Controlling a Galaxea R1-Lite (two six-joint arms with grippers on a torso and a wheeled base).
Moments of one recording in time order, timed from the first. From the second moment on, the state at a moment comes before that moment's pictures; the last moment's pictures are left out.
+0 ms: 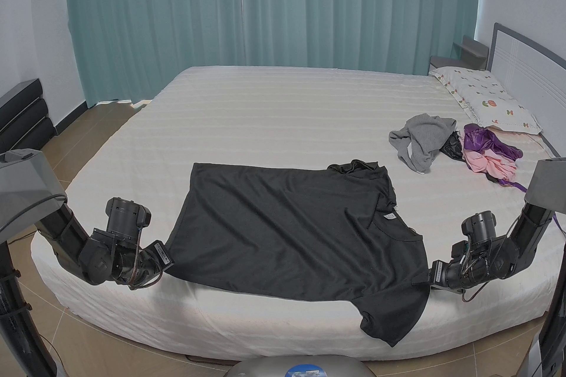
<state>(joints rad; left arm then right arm) -0.18 2.04 -0.61 -0.50 0.08 -0.80 0.07 2.18 -0.54 -0.59 0.27 0.41</state>
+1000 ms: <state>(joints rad) -0.17 2.00 -0.49 -0.37 0.09 -0.52 -0.07 2.05 -0.34 -0.59 0.27 0.33</state>
